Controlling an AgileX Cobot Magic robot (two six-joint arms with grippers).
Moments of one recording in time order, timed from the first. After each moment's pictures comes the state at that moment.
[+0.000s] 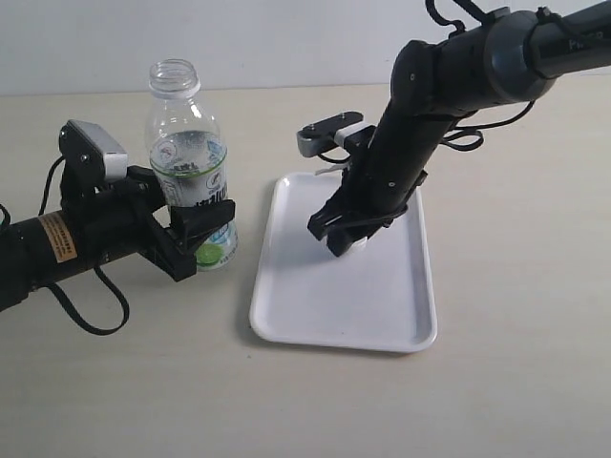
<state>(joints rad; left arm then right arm) -0.27 1.97 -0.55 0.69 -1.17 -0.19 0.32 2.12 -1.37 0.31 0.76 -0.42</state>
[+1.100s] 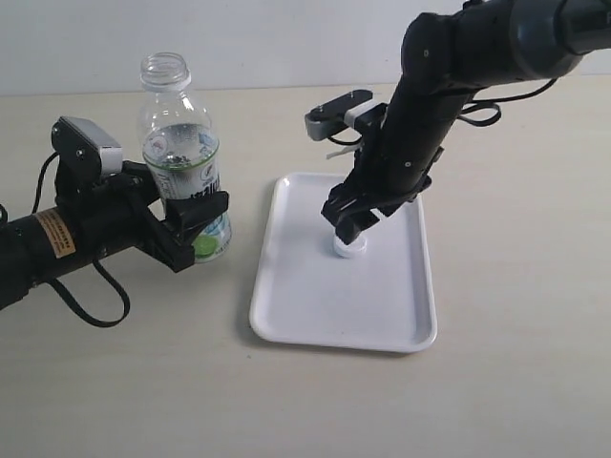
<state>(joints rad) -0.27 1.97 -0.55 0.63 -1.17 -0.17 0.32 2.04 -1.37 0.20 0.81 -0.36</state>
